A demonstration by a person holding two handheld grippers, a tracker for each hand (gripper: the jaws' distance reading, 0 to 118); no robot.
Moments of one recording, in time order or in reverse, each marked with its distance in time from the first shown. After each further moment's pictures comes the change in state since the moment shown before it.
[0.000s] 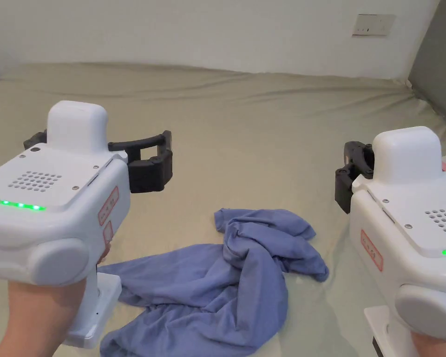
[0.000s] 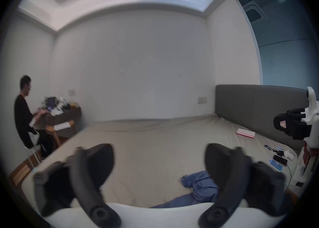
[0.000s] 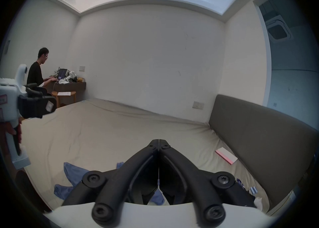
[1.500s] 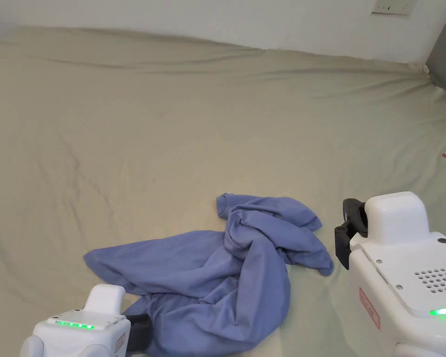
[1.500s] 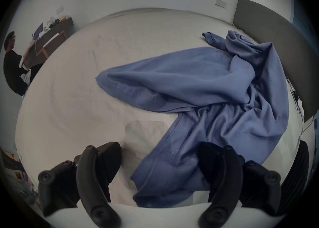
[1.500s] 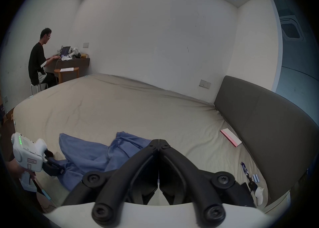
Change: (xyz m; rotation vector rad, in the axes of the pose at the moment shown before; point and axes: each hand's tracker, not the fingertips) left arm -0.011 -0.284 -0.035 -0.923 0.008 0.052; right arm -0.001 -0.081 -0.036 -0.229 0.042 0.053
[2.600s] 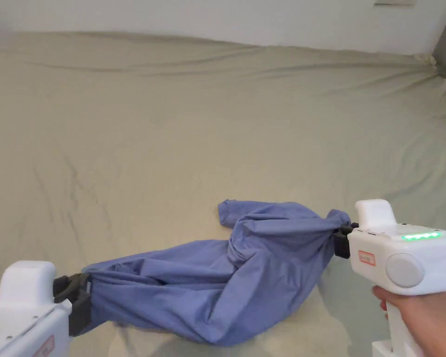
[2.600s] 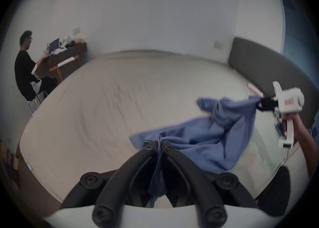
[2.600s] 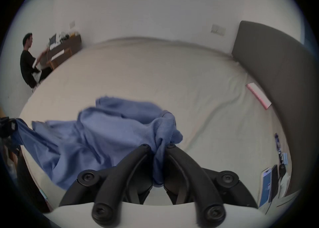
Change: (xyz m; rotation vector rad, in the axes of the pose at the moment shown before) left arm -0.045 0.052 0.134 0.366 -0.037 0.101; right arm 0.067 -0.047 -0.150 -0.346 0.149 -0.159
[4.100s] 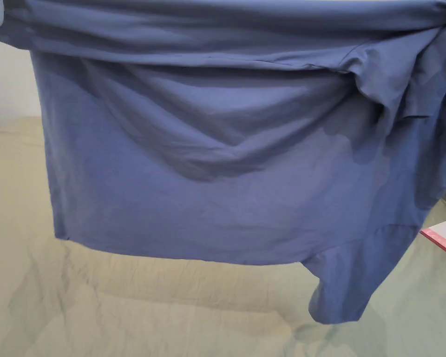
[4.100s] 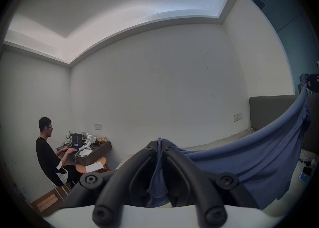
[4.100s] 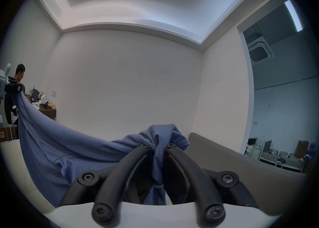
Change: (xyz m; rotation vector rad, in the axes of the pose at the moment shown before) left arm -0.011 0.402 0.079 0.673 0.202 -0.234; right arm 0.025 0.276 0.268 0.820 -0.377 0.078
